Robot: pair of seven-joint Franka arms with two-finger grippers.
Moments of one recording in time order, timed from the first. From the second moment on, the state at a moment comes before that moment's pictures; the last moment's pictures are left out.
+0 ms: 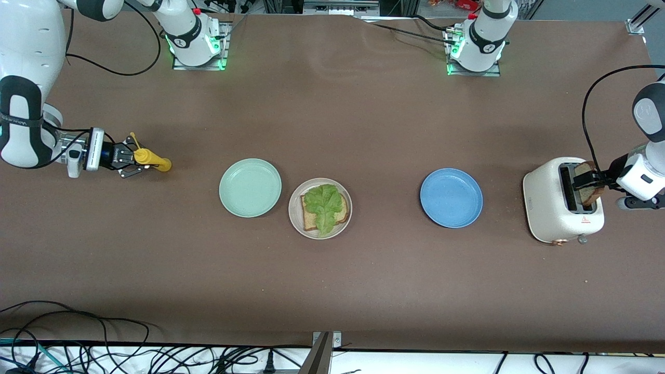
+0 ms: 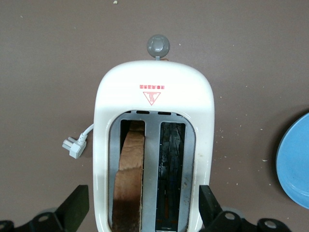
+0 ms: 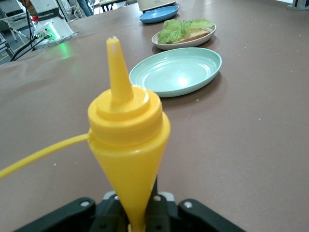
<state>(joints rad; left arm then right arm) 0.15 0.26 0.12 -1.88 0.03 2.10 0.19 0.18 0.70 -0.71 -2.00 1.16 1.50 -2.55</state>
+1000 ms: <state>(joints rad) 0.15 0.26 0.12 -1.88 0.03 2.10 0.19 1.04 0.70 -1.09 -1.88 1.10 1.88 -1.94</state>
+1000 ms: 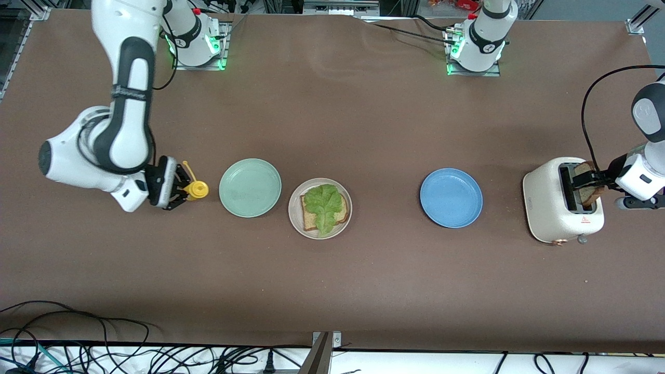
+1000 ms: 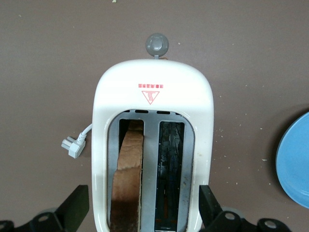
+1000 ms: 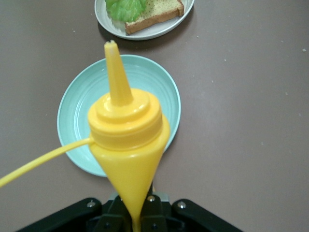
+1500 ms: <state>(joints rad) 0.15 0.26 0.12 -1.88 0.03 2.10 0.19 1.38 0.70 -1.13 -1.88 0.76 2.11 -1.49</state>
